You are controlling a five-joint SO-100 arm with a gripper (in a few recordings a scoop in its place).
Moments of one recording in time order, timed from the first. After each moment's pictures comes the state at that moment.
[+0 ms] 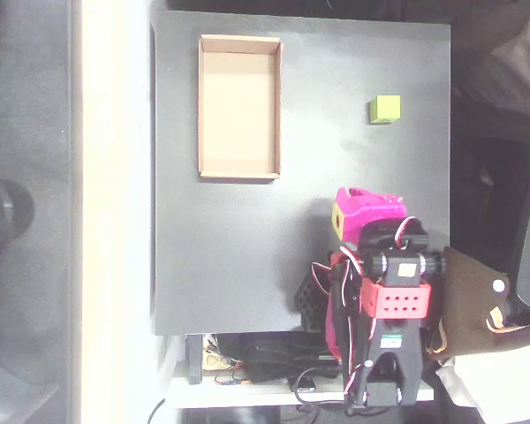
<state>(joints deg) -0.9 168.4 151.8 81.1 87.9</state>
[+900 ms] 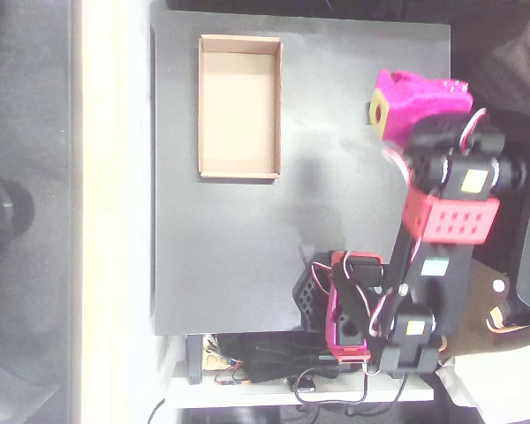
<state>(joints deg) 1.7 115.8 86.8 80.7 87.9</state>
